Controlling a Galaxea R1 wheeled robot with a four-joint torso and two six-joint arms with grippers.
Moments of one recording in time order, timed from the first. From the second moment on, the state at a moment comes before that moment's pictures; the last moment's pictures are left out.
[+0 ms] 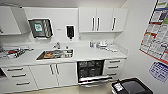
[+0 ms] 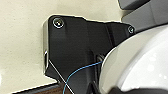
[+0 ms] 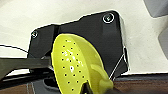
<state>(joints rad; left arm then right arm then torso) 1.54 2.63 -2.23 0.20 -0.18 -0.20 -1.56 2.75 -2.50 -0.69 0.26 0.65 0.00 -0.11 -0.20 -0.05</state>
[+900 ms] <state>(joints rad) 1.54 2.64 -2.23 0.20 -0.18 -0.21 -1.56 2.75 -2.52 -0.69 0.26 0.65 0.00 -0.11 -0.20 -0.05</state>
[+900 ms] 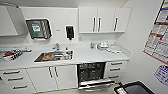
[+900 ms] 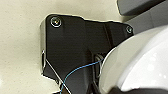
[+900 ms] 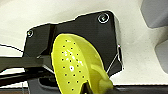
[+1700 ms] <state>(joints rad) 1.54 2.64 -2.23 0.20 -0.18 -0.21 -1.56 2.75 -2.52 -0.69 0.26 0.65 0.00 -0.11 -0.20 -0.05</state>
